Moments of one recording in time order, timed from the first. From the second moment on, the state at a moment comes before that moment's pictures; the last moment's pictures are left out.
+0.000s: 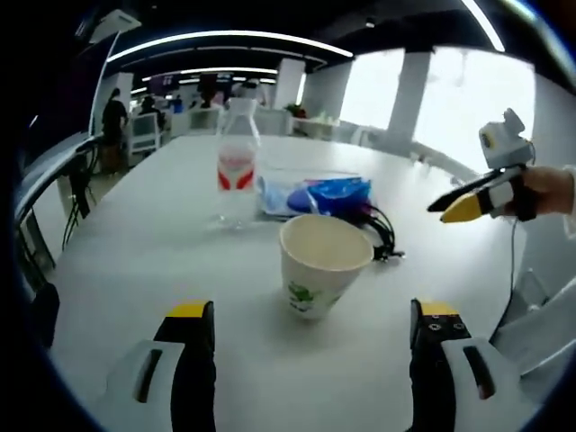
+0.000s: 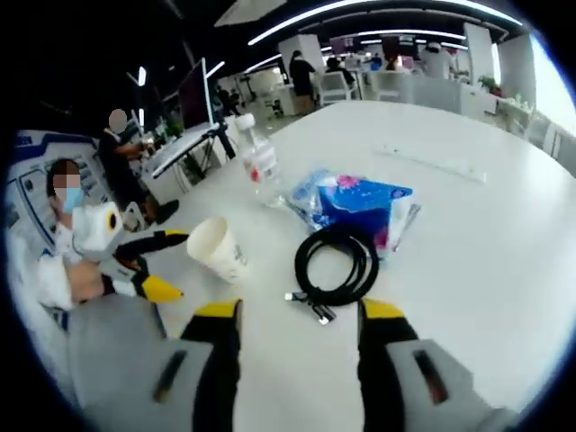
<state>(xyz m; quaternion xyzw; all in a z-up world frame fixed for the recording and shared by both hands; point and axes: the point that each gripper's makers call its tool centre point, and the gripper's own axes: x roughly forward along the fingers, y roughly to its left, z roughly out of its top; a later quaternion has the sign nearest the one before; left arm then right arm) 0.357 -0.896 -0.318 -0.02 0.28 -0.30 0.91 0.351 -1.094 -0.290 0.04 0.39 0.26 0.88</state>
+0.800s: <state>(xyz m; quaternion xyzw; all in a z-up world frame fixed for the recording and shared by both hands) 0.356 -0.895 -0.318 -0.01 0.28 -0.30 0.91 0.330 -1.104 -0.306 0.05 0.40 0.25 0.88</state>
